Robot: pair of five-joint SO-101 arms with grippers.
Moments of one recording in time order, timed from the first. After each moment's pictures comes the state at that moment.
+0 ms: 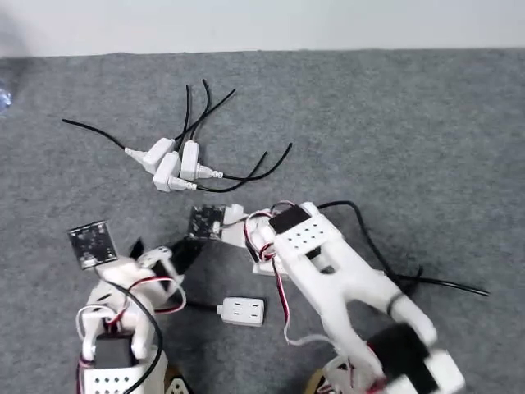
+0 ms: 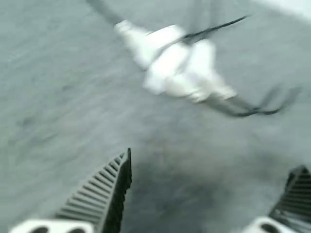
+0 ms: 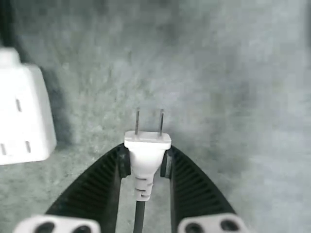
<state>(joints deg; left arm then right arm) -7.7 -103.3 97.1 55.9 22.3 -34.5 -12.0 36.6 57.8 49.0</state>
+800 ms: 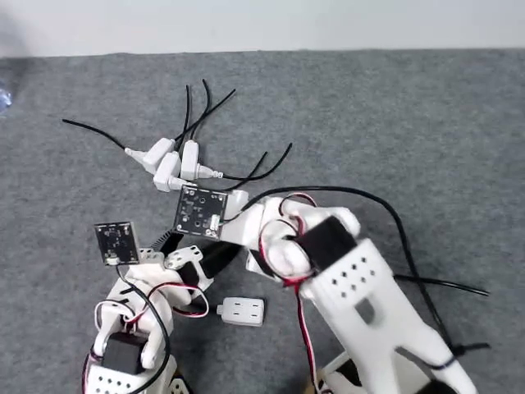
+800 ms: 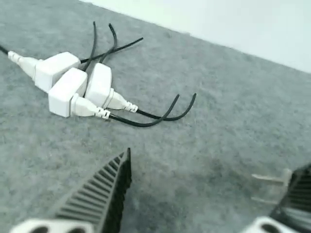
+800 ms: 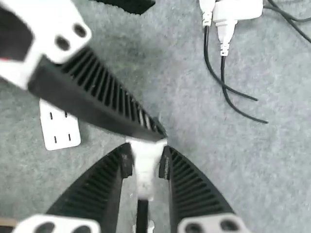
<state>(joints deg) 8.1 -103.5 96.4 48.9 26.9 -39.2 -34.4 22.8 79.8 42.3</state>
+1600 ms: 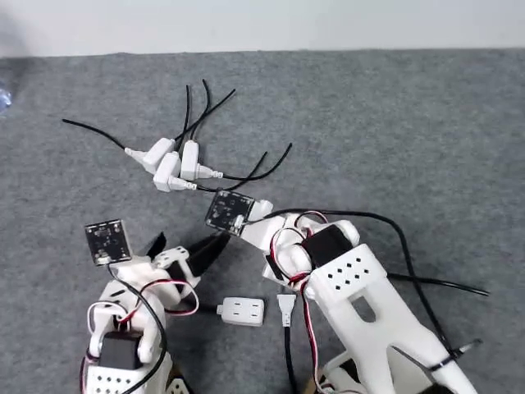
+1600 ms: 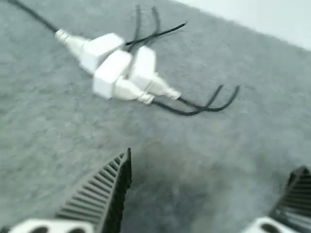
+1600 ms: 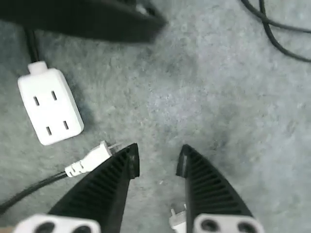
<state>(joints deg) 0.3 -103.3 97.1 54.0 25.3 -32.5 -33.7 42.5 68.7 35.0</state>
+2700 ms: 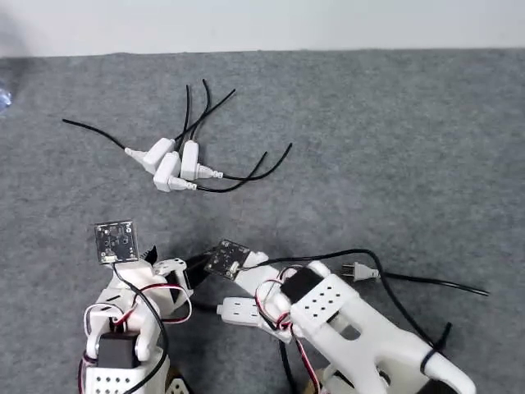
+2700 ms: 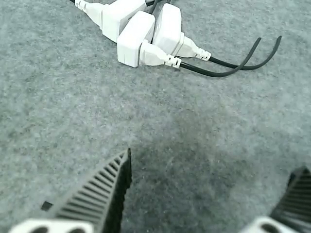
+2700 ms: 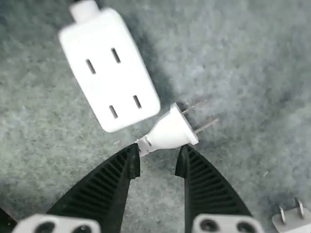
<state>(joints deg) -3.3 -103.3 97.1 61.7 15.7 -43.9 -33.1 63.8 61.4 19.2</state>
